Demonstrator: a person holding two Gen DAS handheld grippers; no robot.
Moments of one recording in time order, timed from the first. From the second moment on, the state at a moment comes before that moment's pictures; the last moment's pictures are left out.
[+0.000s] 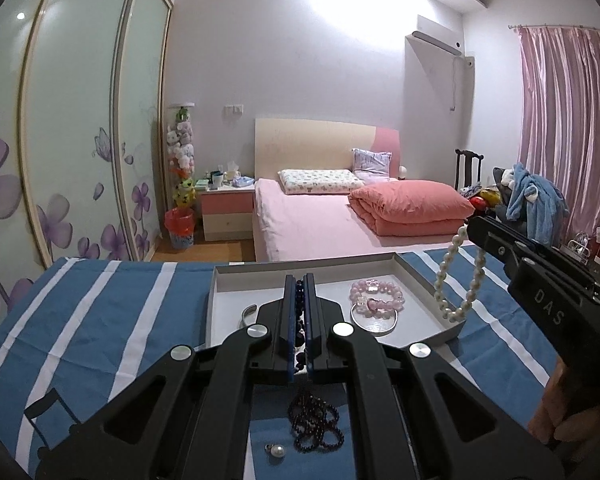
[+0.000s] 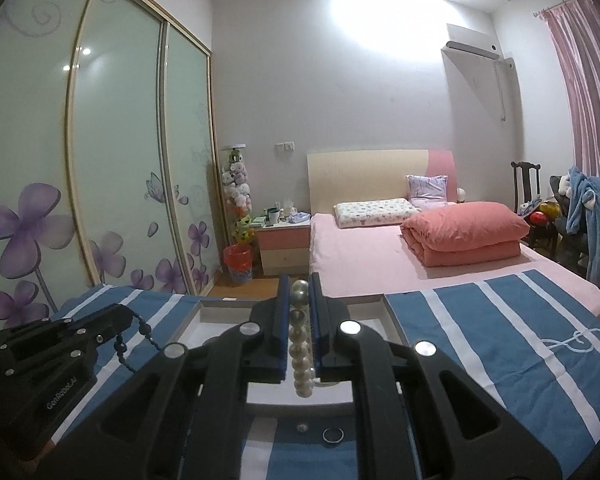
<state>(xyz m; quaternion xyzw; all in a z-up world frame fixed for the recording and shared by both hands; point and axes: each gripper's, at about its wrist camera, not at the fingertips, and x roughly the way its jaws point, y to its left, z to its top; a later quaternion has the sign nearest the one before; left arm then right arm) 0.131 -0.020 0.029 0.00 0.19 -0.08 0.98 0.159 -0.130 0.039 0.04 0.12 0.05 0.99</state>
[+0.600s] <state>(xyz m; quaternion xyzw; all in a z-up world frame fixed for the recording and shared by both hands) 0.194 -0.028 0.017 -0.02 0.22 -0.09 0.97 0.252 -0.141 0.017 0.07 0.17 0.06 0.98</state>
